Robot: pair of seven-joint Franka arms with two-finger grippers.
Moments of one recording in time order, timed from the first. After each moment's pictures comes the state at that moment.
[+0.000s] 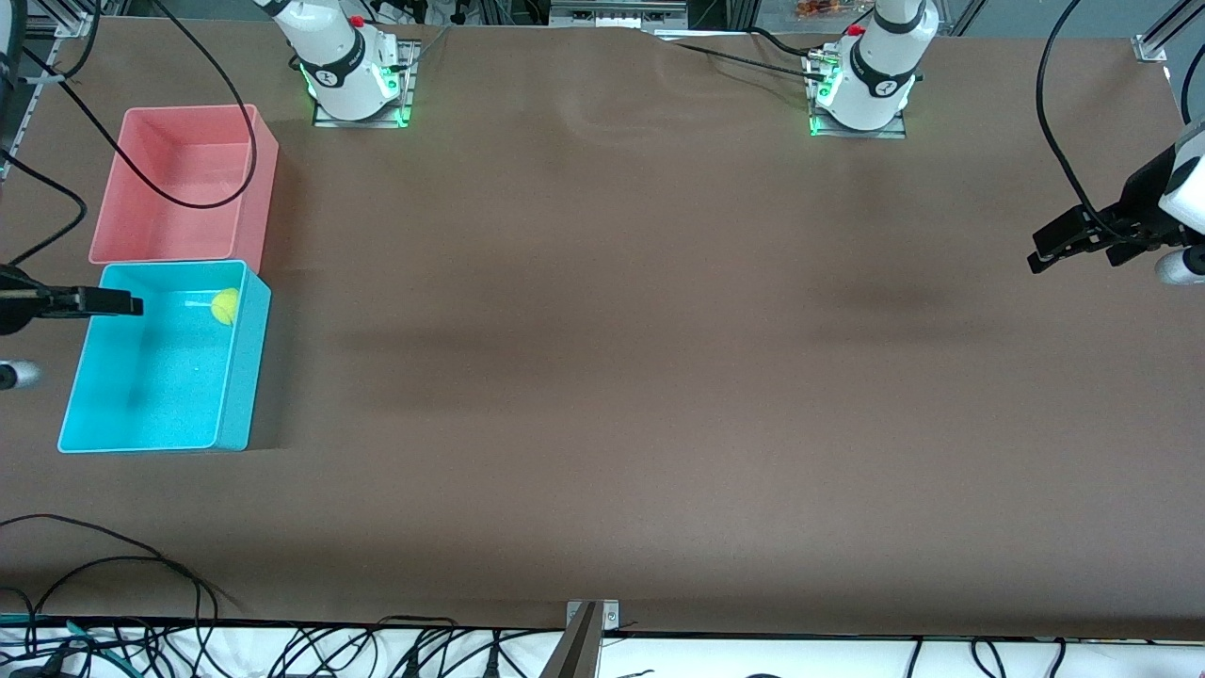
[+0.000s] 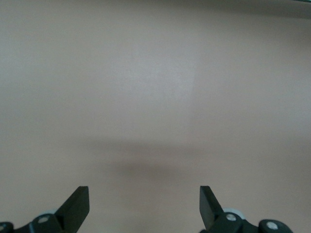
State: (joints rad) left arm -0.01 0.01 0.04 -1.64 -0.02 1.68 -0.10; right arm -0.15 0.49 0.03 -1.11 -0.02 1.33 -0.15
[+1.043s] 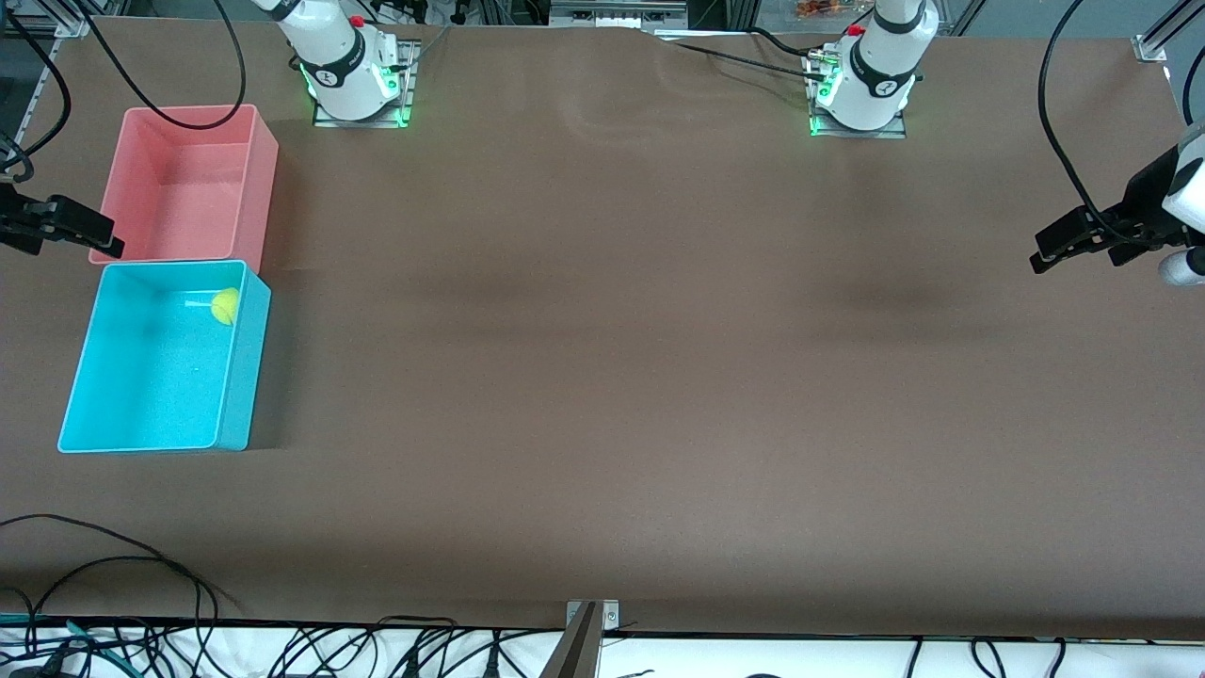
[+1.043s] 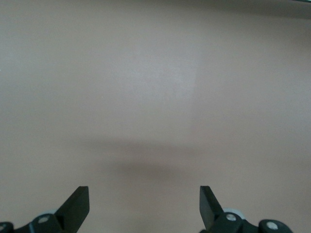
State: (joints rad) left arm -0.01 0.01 0.04 -1.64 -0.02 1.68 -0.10; right arm 0.02 0.07 -0.12 -1.56 0.00 1.60 -0.07
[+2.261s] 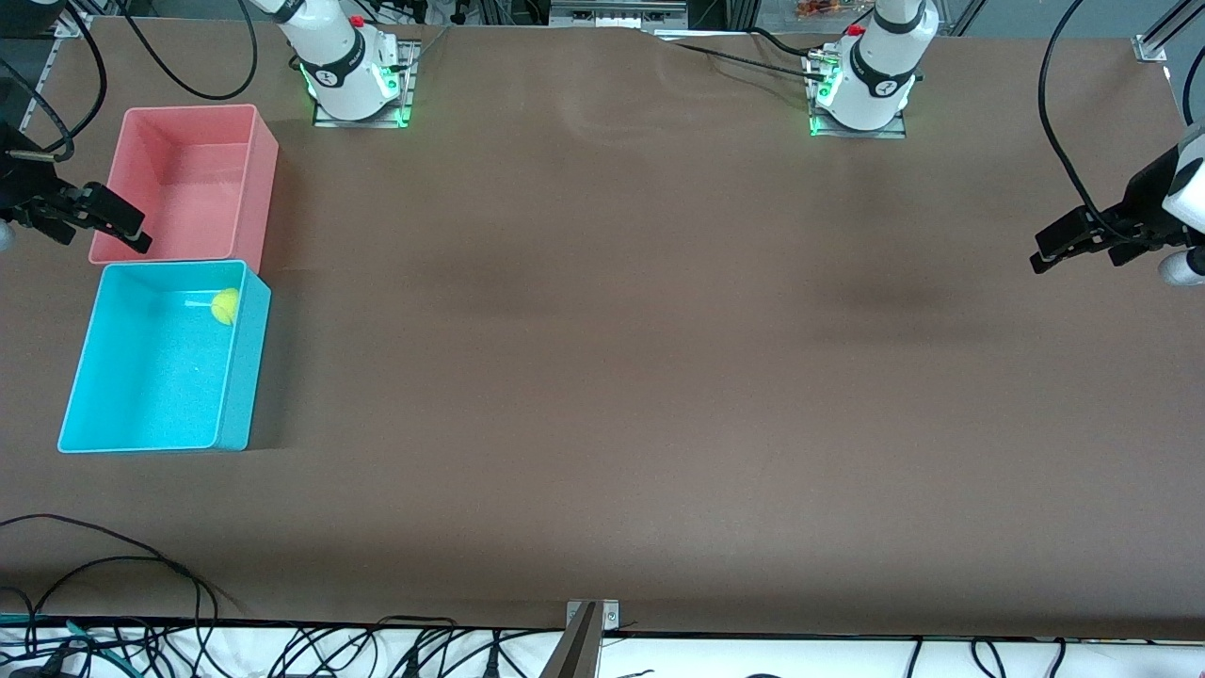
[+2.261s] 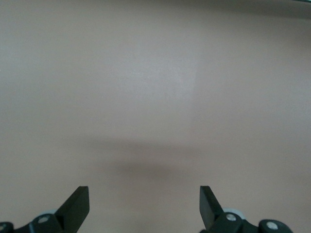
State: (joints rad) left arm -0.01 0.01 0.04 -1.64 -0.02 1.68 -0.10; right arm 0.05 -0.09 -0.11 -1.81 0.00 1.81 0.06
